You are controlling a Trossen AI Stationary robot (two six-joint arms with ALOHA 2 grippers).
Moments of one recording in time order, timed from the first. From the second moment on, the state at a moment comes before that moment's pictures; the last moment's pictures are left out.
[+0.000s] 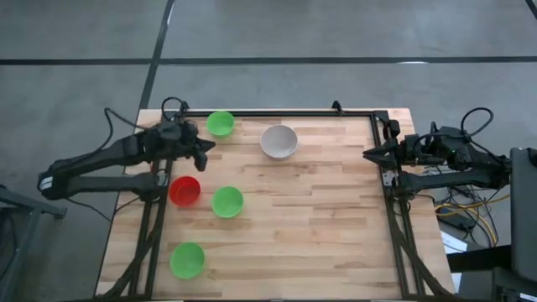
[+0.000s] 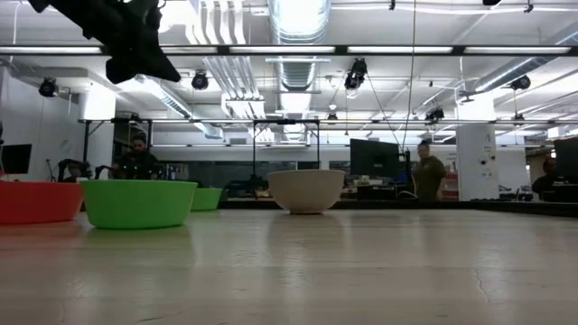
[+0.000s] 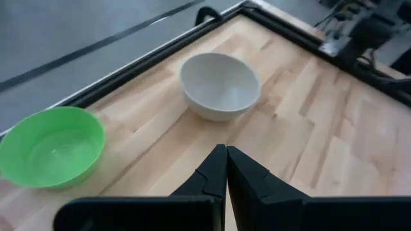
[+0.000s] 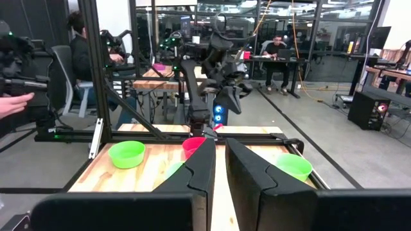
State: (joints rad) left arm 0.33 0.69 0.75 -0.55 -0.13 -0.34; right arm 0.00 0.40 0.78 -0.39 0.00 0.00
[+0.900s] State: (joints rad) left arm 0.63 1.03 0.97 -0.74 -0.05 -0.32; right arm 0.00 0.40 0.78 -0.39 0.00 0.00
